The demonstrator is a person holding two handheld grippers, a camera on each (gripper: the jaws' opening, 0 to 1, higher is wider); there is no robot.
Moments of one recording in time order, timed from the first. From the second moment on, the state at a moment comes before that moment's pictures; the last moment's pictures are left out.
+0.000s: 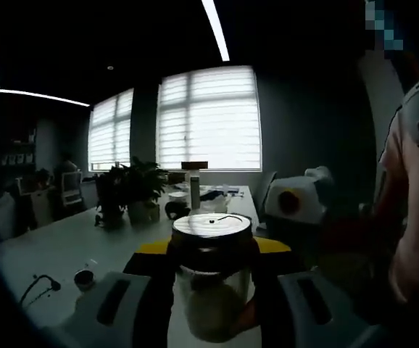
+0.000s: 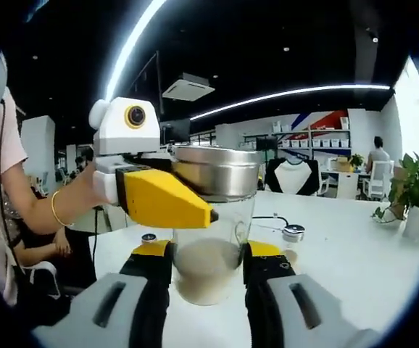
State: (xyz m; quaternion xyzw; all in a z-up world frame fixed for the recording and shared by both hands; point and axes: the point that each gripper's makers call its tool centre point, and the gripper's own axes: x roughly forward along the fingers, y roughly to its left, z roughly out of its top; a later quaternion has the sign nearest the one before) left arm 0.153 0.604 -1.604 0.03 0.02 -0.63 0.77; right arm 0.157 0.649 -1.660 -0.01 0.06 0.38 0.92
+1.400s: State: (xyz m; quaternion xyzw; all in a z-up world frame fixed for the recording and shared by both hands) left arm 0.178 0.626 -1.616 -0.02 0.01 -0.37 0.93; right arm 0.165 0.651 -1.672 0.01 0.06 0.19 0.98
